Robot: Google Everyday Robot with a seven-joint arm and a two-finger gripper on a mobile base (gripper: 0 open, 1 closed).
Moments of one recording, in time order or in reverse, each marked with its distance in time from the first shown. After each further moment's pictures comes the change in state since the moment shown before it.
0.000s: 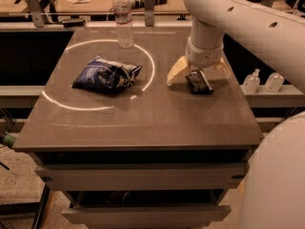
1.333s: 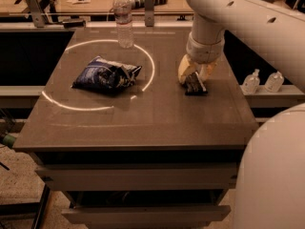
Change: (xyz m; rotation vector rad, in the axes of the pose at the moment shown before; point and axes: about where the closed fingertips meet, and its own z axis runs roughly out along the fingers) arm -0.005 -0.004 -0.004 0.008 0.016 0.011
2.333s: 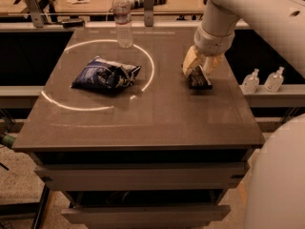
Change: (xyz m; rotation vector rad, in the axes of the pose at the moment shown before) arm -0.008 -0.005 -0.027 -0.091 -0.064 -0.022
